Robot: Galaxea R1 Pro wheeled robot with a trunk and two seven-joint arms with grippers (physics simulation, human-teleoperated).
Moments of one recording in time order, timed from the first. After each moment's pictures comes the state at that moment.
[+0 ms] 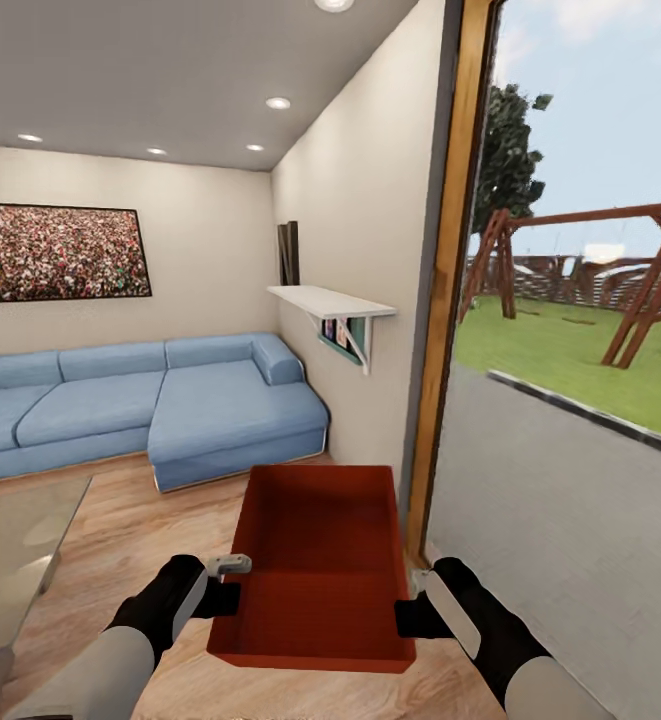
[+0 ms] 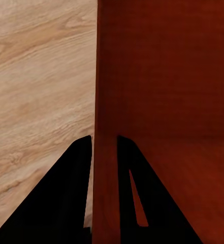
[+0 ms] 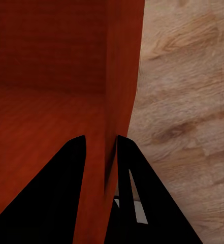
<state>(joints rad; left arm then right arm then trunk) -0.66 -0.01 0.06 -0.47 -0.03 0.70 -0.10 -0.56 -0.01 0.35 -0.76 -0.59 0.95 -0.26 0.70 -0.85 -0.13</state>
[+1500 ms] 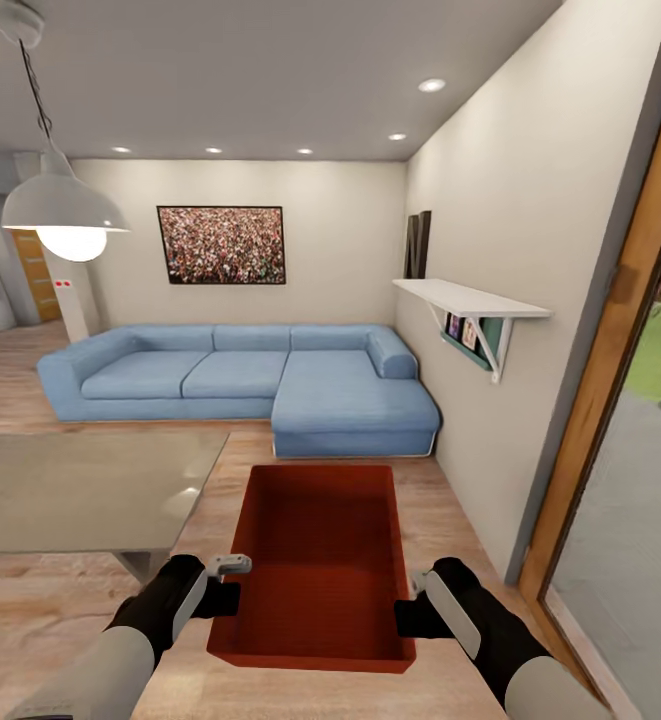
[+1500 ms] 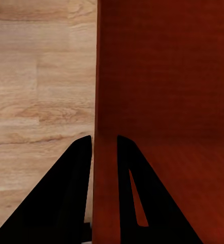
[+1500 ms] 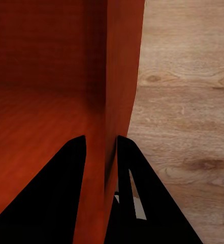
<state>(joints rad) -0.66 -0.01 0.06 -0.47 -0.03 0.70 -0.10 -0.56 -0.01 0.35 -0.76 -0.59 0.95 -0.26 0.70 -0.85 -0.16</state>
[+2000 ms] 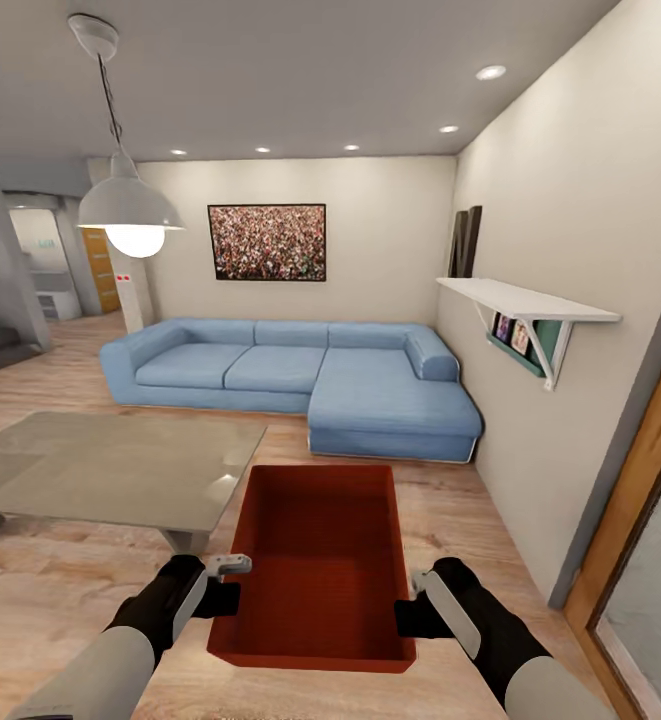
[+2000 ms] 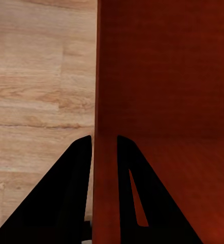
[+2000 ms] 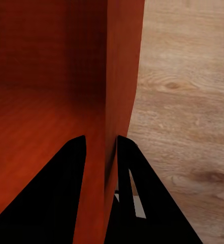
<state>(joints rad) -0.66 -0.01 0.06 -0.47 -0.03 0.70 -0.10 -0.56 -0.01 0.35 -0.76 -0.59 0.95 -0.27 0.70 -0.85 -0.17</state>
